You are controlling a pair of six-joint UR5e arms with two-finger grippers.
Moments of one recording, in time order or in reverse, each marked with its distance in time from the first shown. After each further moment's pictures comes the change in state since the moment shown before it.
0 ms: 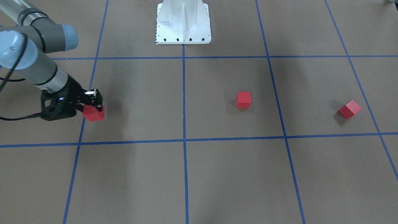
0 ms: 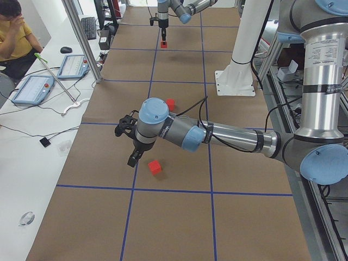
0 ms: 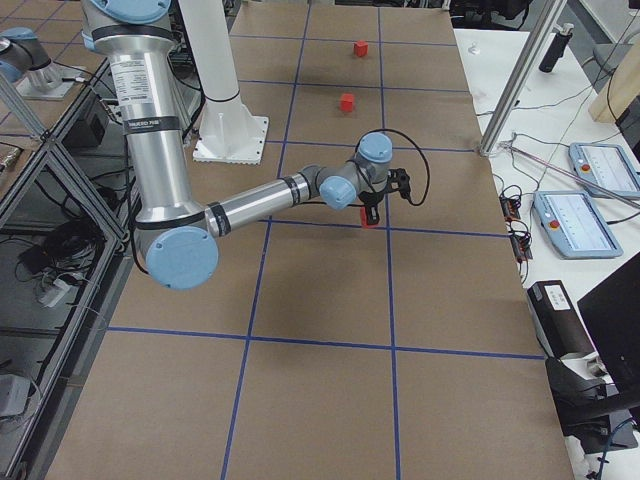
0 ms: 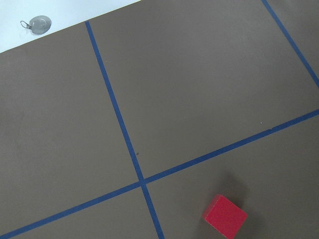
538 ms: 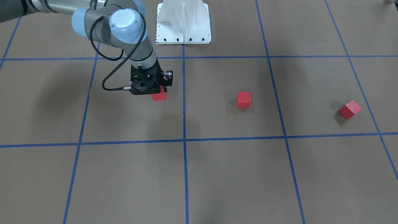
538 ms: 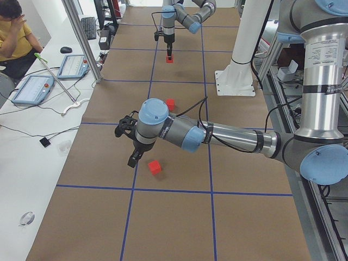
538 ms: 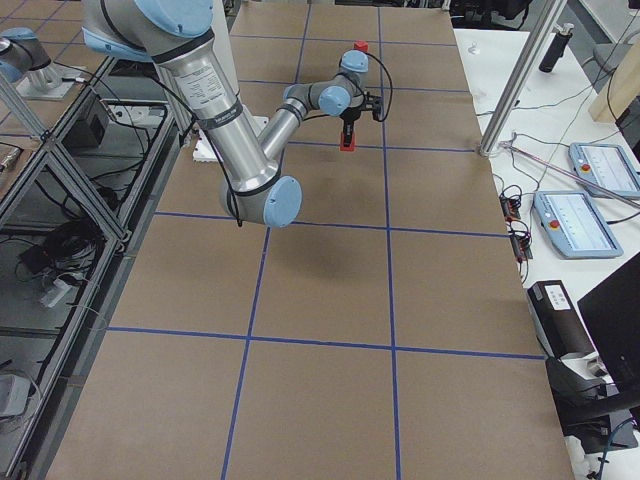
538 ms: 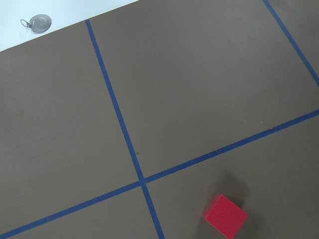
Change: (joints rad) left arm 0.000 0.000 0.002 0.003 0.000 0.000; right arm -0.277 0.278 -0.041 -0.184 -0.202 0.270
